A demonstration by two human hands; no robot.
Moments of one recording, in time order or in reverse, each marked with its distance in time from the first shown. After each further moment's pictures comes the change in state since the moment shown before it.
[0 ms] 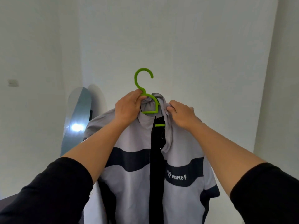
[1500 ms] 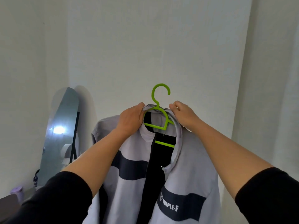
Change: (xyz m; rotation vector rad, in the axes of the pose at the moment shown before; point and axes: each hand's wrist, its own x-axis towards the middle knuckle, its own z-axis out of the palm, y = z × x) left_hand -0.040 0.028 -0.023 -0.048 -0.205 0.081; right_hand -0.044 -0.021 -0.046 0.398 0.041 0.157
